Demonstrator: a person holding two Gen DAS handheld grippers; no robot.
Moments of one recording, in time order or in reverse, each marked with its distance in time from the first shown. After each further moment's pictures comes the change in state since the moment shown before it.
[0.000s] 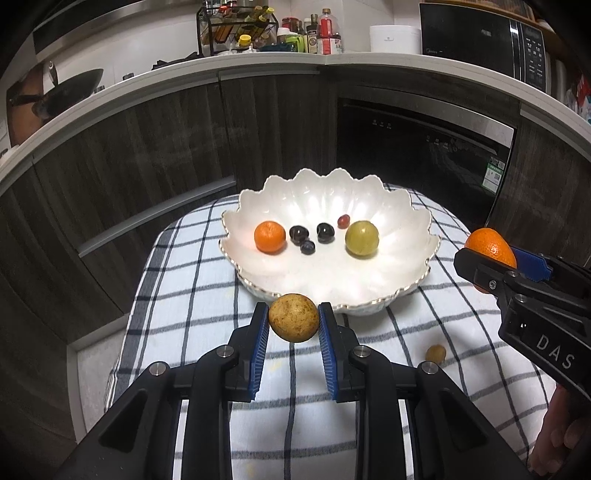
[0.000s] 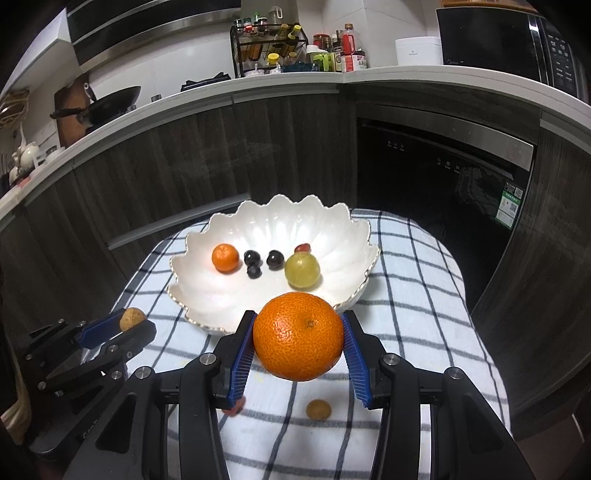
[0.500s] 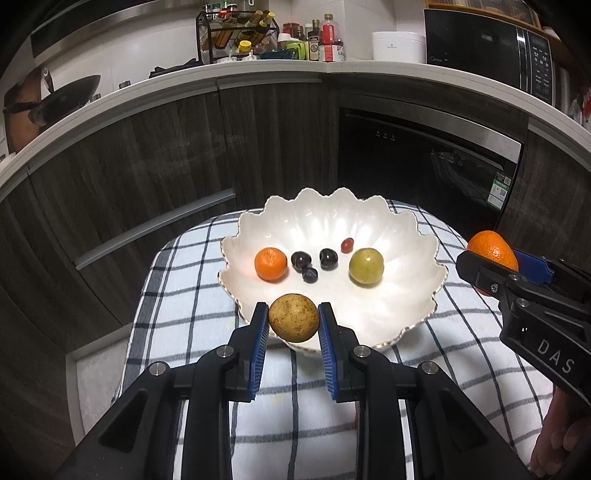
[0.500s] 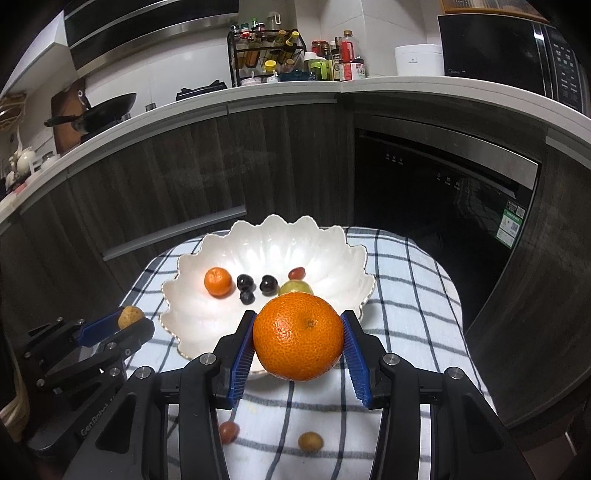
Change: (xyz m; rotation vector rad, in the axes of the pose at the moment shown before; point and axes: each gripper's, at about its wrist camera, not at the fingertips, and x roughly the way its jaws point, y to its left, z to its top) left arm 0.012 0.005 0.031 -0.003 -0.020 -0.002; right arm 0.010 -0.003 0.027 -0.005 -0.021 -0.012
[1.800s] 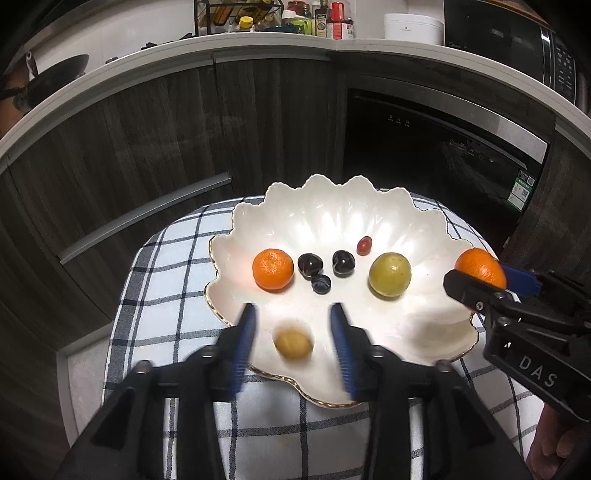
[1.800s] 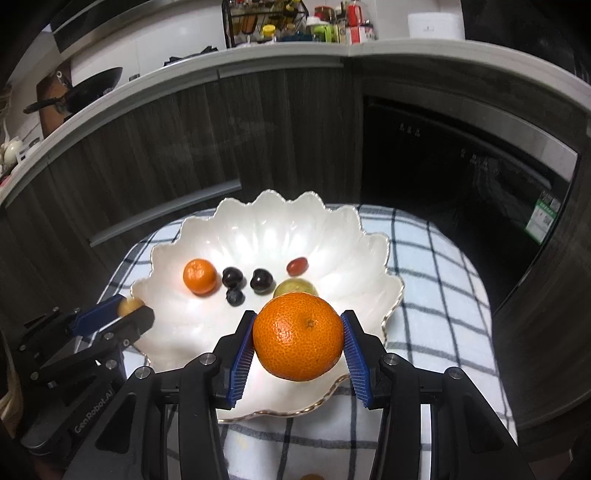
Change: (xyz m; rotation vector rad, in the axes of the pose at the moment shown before) left arm 0.062 0.013 0.018 -0.022 0.070 -0.017; right arm 0.079 -0.001 0.018 0.000 0.134 0.014
